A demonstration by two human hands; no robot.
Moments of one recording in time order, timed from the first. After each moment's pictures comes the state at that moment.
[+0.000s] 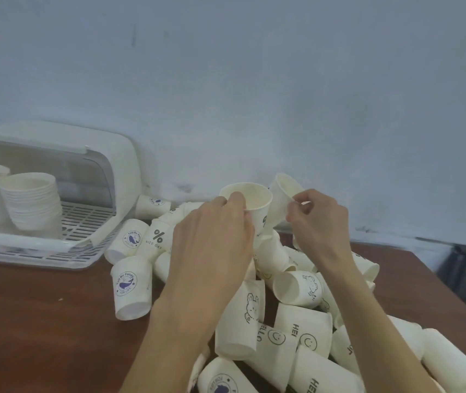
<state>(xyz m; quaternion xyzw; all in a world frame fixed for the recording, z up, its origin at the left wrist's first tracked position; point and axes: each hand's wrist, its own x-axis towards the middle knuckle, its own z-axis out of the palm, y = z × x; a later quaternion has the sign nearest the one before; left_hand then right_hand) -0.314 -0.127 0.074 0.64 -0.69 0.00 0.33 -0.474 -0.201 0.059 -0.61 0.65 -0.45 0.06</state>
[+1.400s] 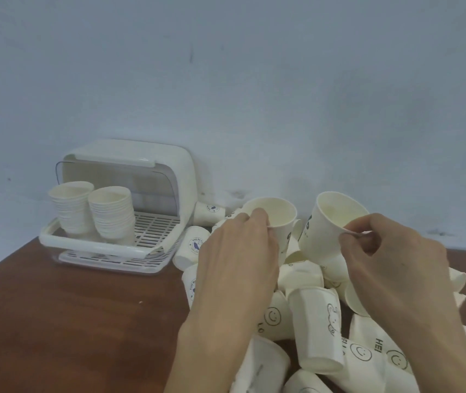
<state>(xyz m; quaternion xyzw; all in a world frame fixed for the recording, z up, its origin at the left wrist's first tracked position) -0.250 -0.117 0.067 0.66 -0.69 -0.03 0.31 -0.404 -0.114 0.071 -0.62 0.68 -0.40 0.02</state>
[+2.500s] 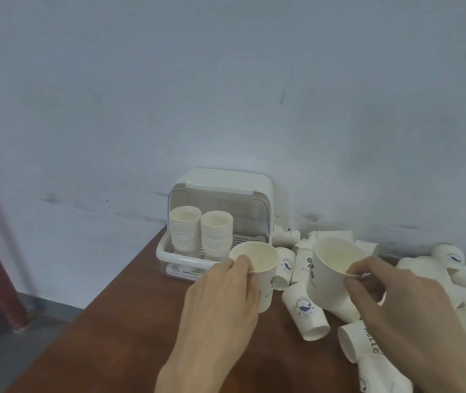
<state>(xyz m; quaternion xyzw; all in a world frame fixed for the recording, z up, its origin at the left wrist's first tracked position) -0.059 -0.052 0.049 0.68 -0.68 -0.01 0.29 -0.263 -0.068 0.069 -0.71 0.63 -0.31 0.03</state>
